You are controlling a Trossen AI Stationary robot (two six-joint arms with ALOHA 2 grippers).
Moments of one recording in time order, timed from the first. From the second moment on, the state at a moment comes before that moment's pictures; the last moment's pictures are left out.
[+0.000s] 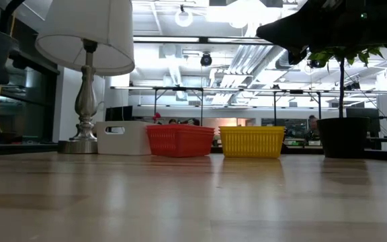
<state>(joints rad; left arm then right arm) -0.67 1.72 0.99 -0.94 -0.11 -0.91 0.29 1.24 0.32 0.92 0.32 -0.02</state>
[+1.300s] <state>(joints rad) -0.20 1.56 1.37 -1.26 -0.76 -0.14 0.29 1.24 0.32 0.95 0.33 -0.08</state>
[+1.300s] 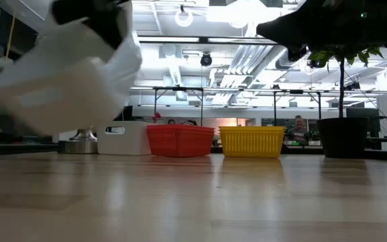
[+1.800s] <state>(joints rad) 0.07 1.57 1.57 -1.02 -1.10 0.48 0.27 1.24 0.32 0.97 0.42 -0.11</state>
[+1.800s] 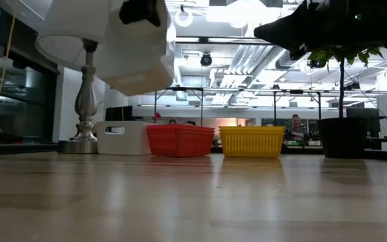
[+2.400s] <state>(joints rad) 0.26 1.79 1.57 -0.97 -1.30 0.75 0.27 1.24 0.32 0.97 0.42 -0.12</state>
